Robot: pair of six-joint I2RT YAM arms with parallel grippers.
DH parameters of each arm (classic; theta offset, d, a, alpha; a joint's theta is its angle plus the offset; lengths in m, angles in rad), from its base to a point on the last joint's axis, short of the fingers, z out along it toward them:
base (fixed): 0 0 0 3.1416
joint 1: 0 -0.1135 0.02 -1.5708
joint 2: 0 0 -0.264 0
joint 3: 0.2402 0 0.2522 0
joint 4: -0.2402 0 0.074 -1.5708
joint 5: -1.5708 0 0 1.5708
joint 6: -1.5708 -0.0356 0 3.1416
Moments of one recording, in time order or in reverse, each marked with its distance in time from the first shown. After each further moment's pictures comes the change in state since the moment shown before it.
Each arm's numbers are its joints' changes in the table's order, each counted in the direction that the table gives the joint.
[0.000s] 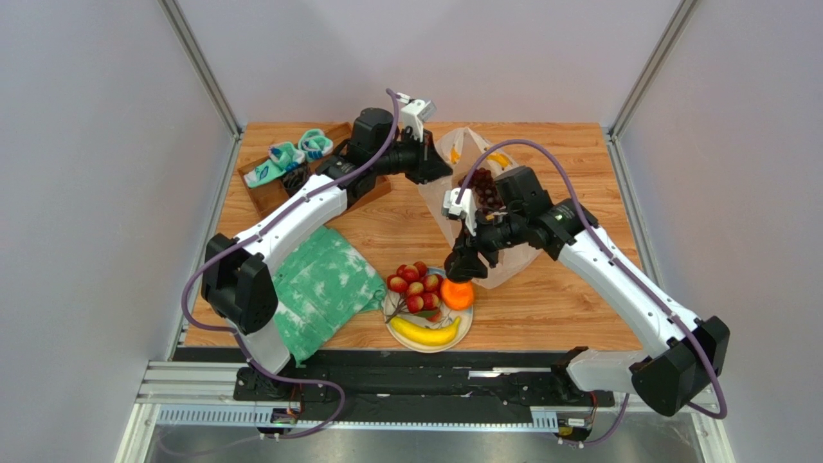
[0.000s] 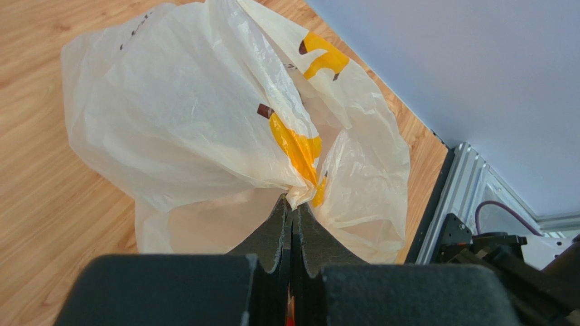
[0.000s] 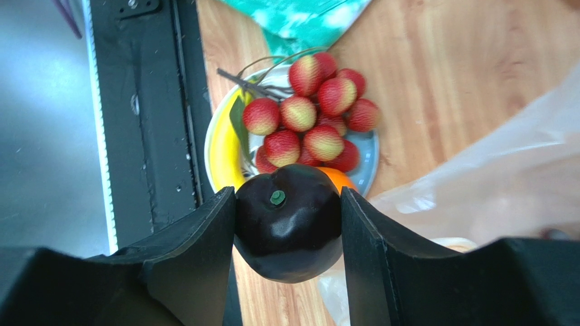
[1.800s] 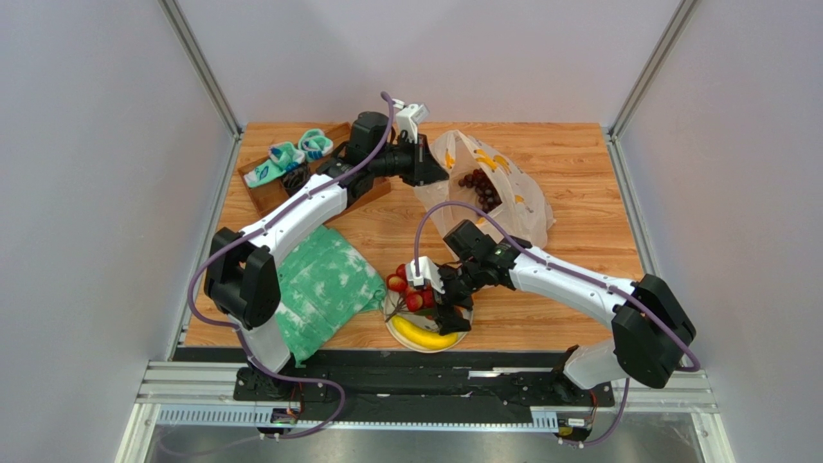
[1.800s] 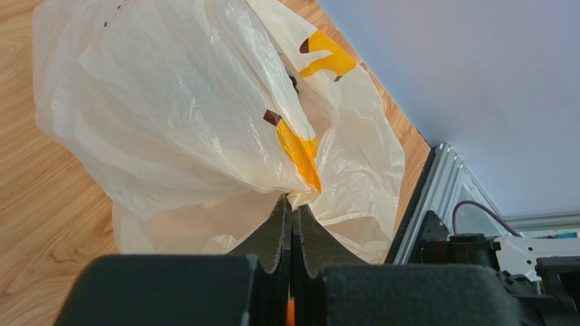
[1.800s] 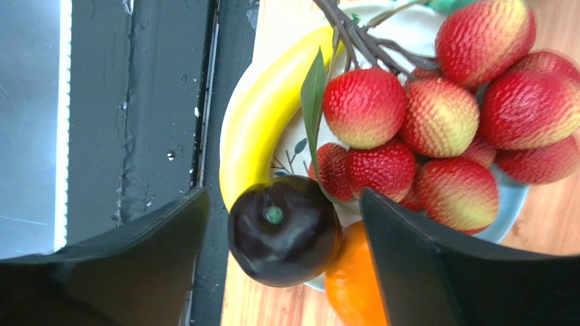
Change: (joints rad) left arm -0.039 -0.030 -0.048 0.034 -0.064 0.095; right arm -0.248 -0.168 -0.313 0.235 -0.049 0.167
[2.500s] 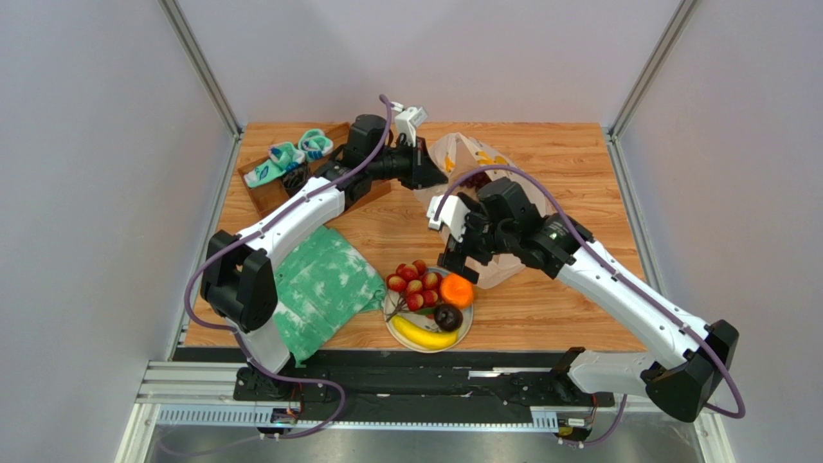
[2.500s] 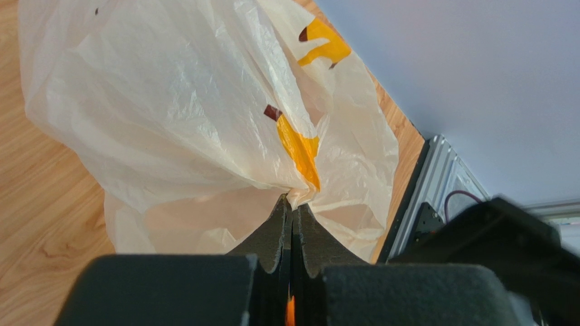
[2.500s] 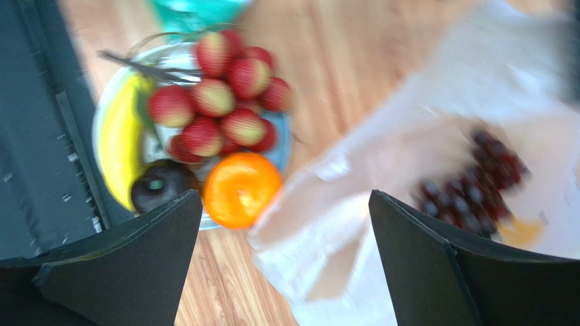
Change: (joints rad) left arm 0.000 0.015 -0.021 0.012 -0.025 -0.003; right arm 0.054 0.196 0.288 -0.140 -0.397 -0.146
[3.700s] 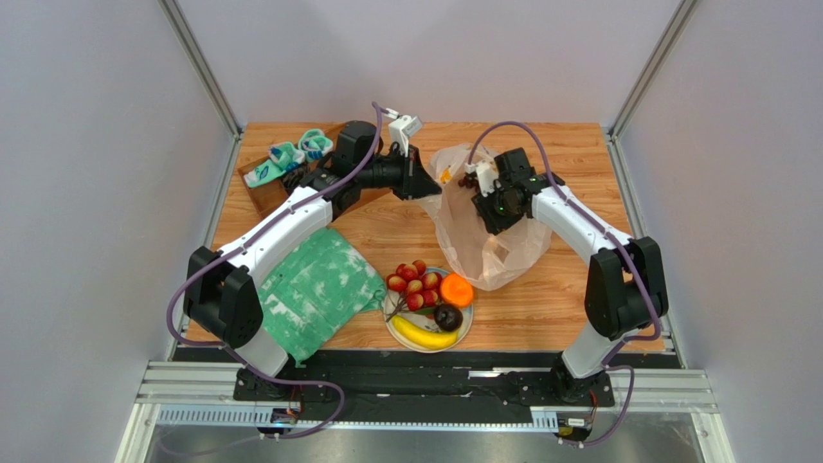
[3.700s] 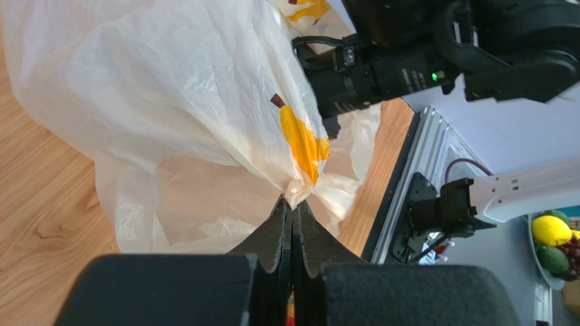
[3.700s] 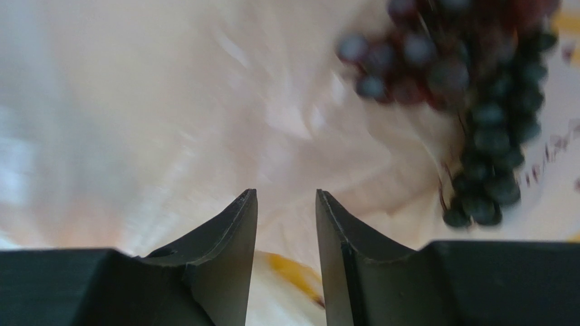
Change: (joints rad) left arm 0.005 0.125 -0.105 -0.043 -0.045 -0.064; right arm 0.412 -0.441 0.074 0.106 -0.130 -0.250
